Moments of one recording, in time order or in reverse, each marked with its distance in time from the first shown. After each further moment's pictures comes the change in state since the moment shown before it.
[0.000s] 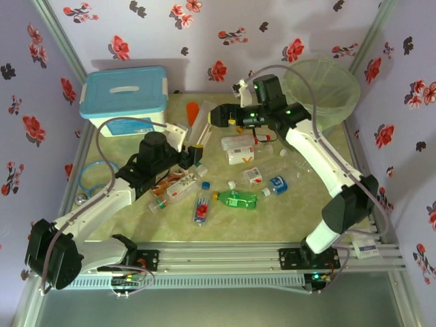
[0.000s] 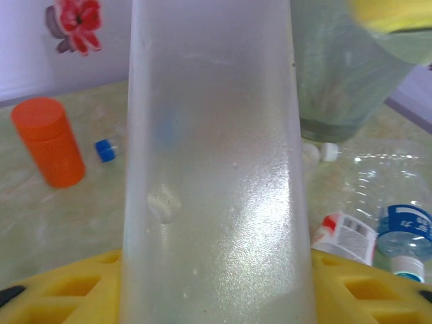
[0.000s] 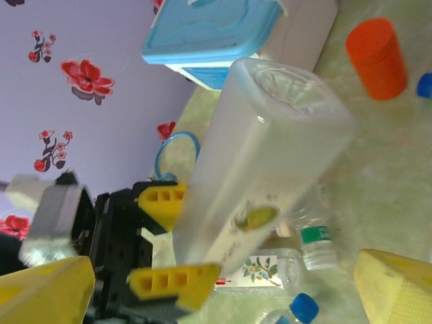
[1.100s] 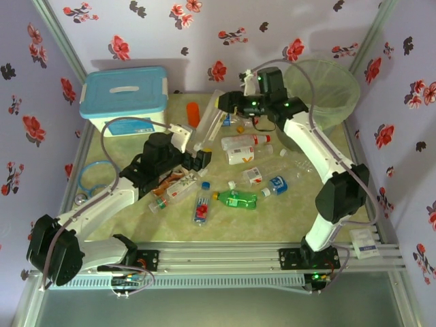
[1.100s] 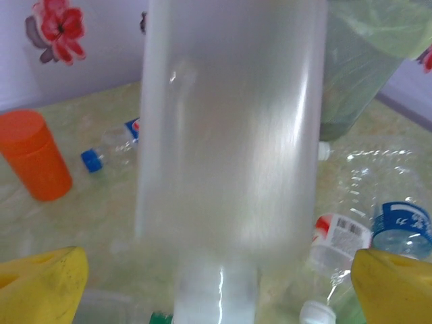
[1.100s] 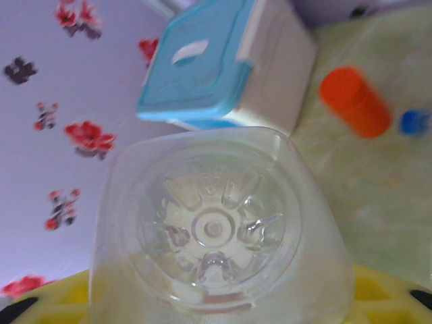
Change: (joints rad) left arm -0.027 0.019 -0.001 -0.003 -0.048 0.014; right arm -0.083 0.089 0.081 0.114 0.019 0.079
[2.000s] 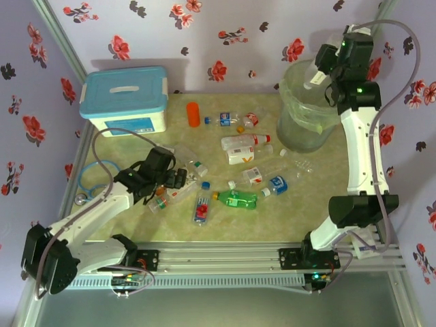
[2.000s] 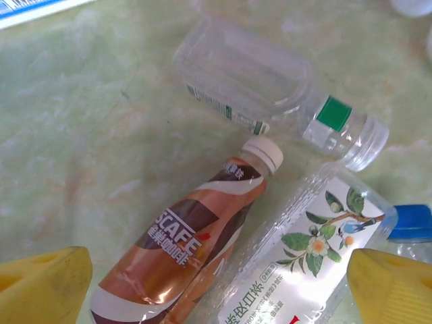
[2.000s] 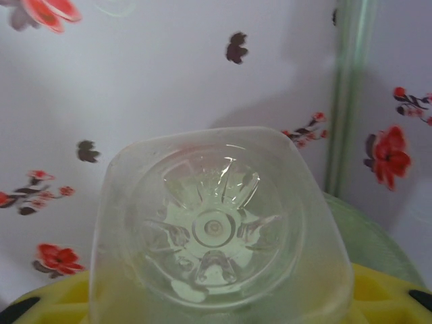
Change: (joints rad) left arm -0.018 -0.049 -0.014 -0.587 -0.386 -0.199; right arm -0.386 -0.077 0.328 -0.180 0.795 -0.292
